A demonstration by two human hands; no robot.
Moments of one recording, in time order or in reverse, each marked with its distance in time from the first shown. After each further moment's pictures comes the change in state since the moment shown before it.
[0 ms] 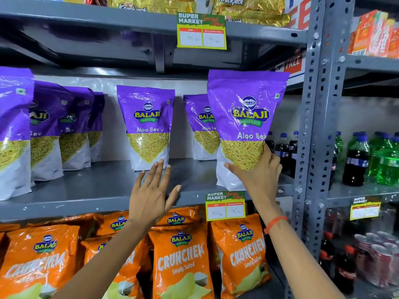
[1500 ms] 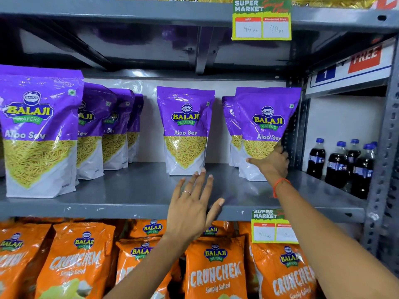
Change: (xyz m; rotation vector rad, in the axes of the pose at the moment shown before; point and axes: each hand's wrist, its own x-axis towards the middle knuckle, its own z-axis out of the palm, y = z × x) left_hand -0.002 -0.004 0.006 -0.008 0.058 0.053; right_hand 0.085 -0.012 0.135 -0.058 -0.221 0.207
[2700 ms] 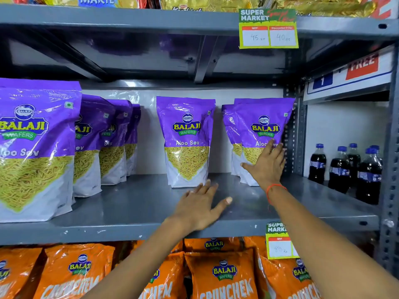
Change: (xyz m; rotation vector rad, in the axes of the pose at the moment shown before) left_hand 0.050 -0.027 -0.003 -0.377 -0.553 -0.054; right_hand 0.000 -0.020 0.034 -0.282 0.134 -0.224
